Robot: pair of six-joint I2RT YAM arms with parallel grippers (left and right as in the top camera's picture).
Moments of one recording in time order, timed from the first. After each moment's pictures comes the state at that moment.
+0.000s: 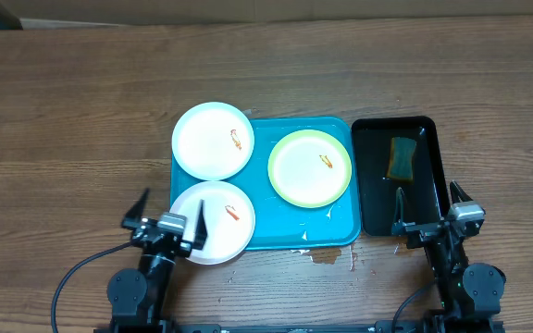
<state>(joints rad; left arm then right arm) 0.00 0.02 0.01 -0.05 0.25 0.25 0.02 0.01 0.02 -0.03 -0.12 0.06</state>
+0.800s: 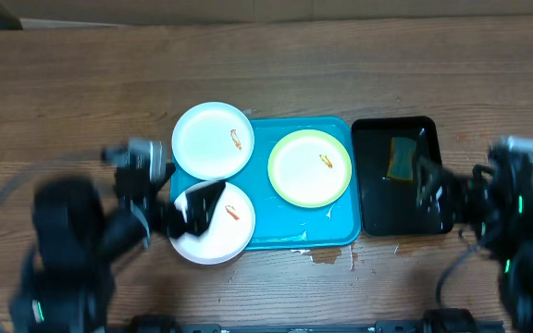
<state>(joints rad) 0.00 0.85 1.18 -0.95 0.59 -0.13 0.02 0.78 1.08 -0.92 -0.15 0.26</state>
